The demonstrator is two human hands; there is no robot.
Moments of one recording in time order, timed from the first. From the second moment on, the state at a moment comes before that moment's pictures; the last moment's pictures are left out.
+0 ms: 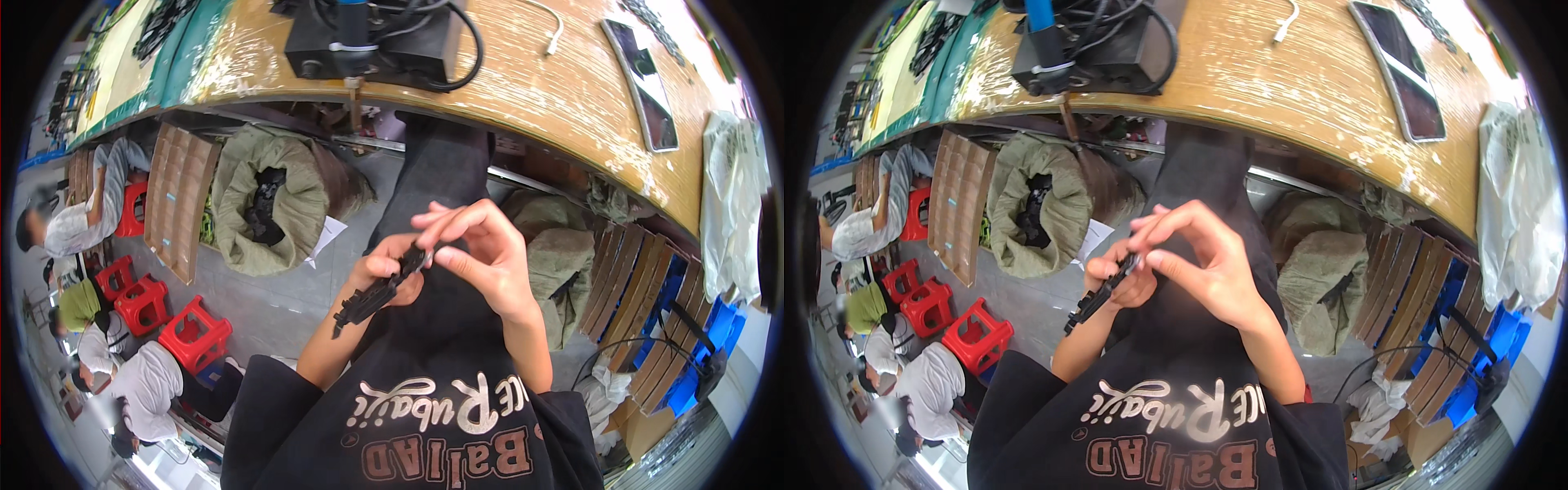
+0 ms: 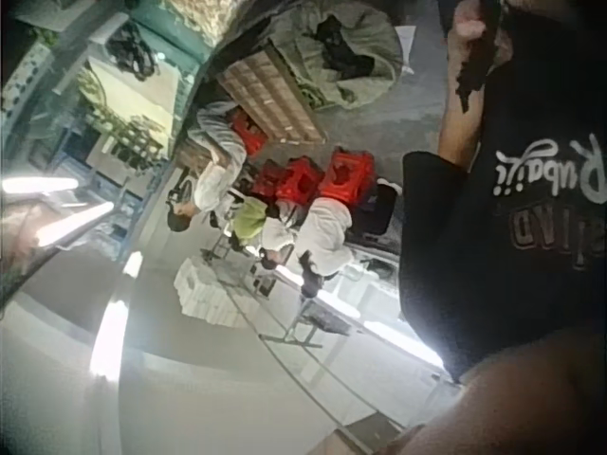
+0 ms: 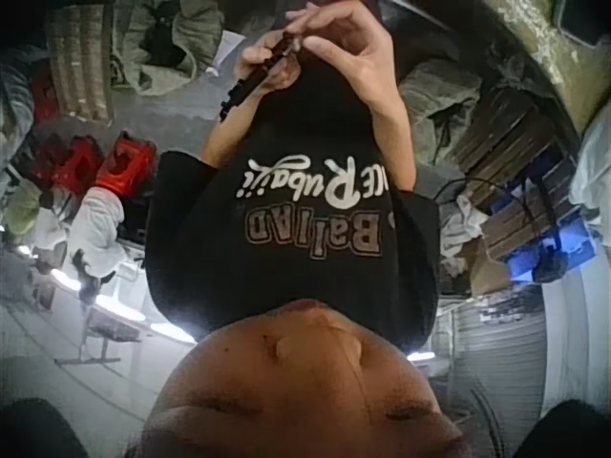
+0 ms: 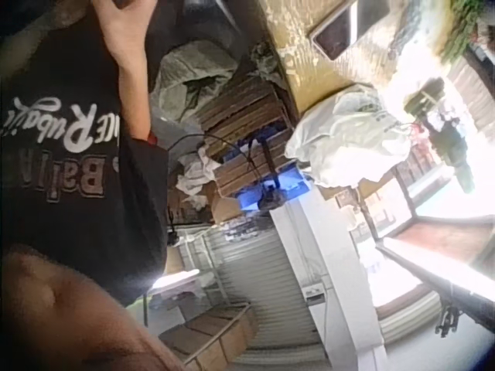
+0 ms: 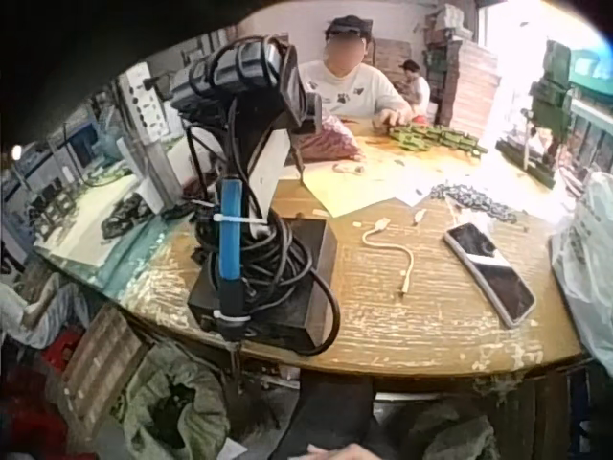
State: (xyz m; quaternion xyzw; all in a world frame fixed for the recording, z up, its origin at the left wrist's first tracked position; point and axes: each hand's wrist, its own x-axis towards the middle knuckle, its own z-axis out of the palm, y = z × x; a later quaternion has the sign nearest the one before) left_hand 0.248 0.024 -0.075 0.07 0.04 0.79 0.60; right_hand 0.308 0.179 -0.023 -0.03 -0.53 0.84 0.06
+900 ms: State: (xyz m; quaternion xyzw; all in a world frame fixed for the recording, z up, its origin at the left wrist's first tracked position) left_hand 0.206 0.038 -0.031 -0.02 0.59 0.79 0.16; right_hand 0.304 0.159 -0.011 -0.18 -0.44 0.87 -0.10
